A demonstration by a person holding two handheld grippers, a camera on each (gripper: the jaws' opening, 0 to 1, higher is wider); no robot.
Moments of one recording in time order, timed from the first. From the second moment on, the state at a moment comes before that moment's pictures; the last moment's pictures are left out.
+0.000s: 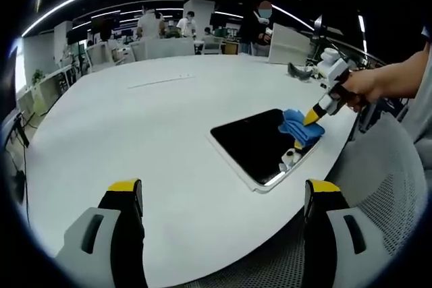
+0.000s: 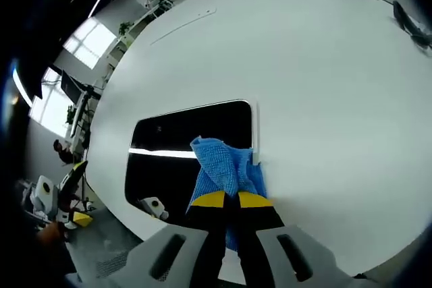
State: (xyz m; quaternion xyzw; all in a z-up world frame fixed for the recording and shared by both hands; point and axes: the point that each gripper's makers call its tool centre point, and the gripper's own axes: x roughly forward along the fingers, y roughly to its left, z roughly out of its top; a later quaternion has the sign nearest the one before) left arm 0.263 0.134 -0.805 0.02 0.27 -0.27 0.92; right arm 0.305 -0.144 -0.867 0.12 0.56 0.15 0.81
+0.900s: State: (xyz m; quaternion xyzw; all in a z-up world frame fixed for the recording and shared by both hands) left arm 0.260 0.134 -0.808 0.03 0.28 -0.28 0.92; right arm 0.274 -0.139 -0.867 0.15 0.57 0.12 0.80
